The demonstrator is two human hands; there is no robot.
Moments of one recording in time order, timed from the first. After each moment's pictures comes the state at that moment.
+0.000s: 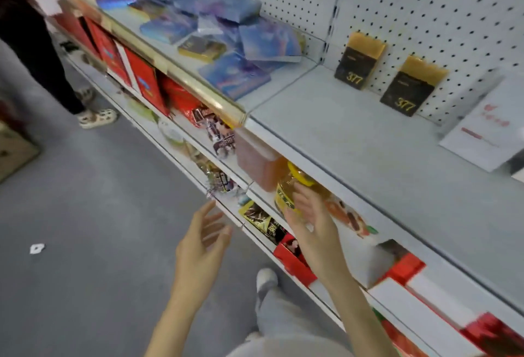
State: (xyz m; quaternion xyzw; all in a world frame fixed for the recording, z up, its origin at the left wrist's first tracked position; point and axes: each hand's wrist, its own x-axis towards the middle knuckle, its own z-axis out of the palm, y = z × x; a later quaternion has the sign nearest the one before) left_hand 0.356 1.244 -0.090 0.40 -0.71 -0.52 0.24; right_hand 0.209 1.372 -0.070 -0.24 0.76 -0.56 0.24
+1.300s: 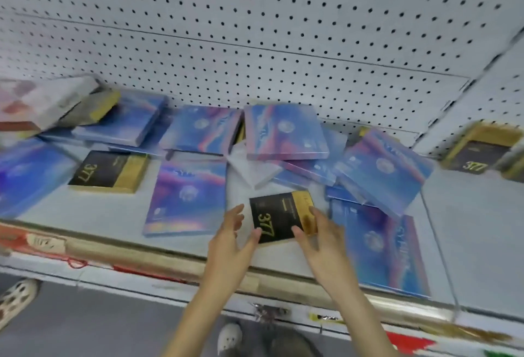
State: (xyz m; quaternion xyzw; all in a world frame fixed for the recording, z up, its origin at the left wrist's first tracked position) left_hand 0.054 0.623 -0.086 0.16 -0.83 -0.54 0.00; right_hand 0.023 0.799 -0.078 0.02 0.92 -0.38 0.09
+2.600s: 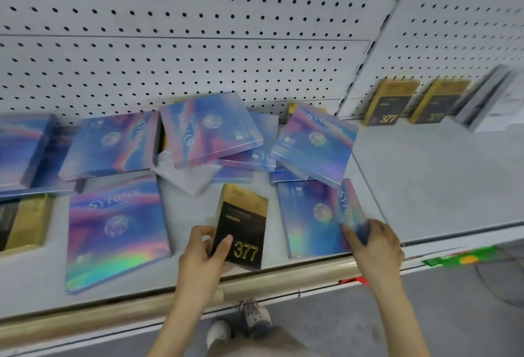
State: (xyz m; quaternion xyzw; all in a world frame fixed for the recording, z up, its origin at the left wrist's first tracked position) left_hand 0.036 0.644 -0.084 0.18 -0.74 -0.63 -0.13; right_hand 0.062 0.926 -0.102 0.34 0.92 -0.21 -0.04
